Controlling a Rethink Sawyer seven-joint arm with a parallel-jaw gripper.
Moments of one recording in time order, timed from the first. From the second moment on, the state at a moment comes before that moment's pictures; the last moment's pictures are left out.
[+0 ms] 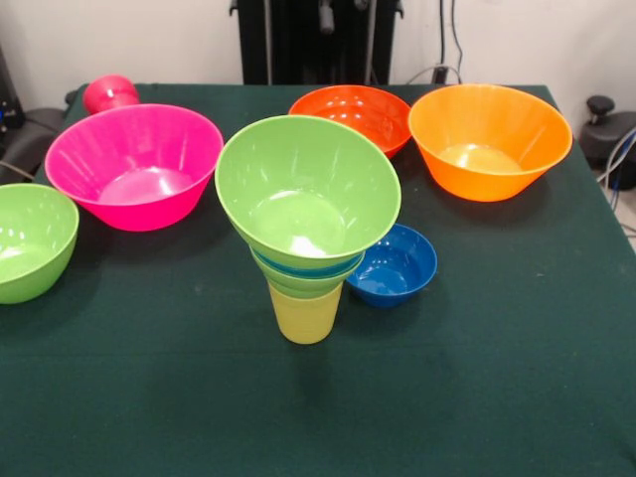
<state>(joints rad) 0.08 0.01 -0.68 2.29 -0.23 -1.92 3.13</state>
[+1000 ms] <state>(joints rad) 0.11 0.02 -0.69 2.27 -0.23 -1.77 3.13</state>
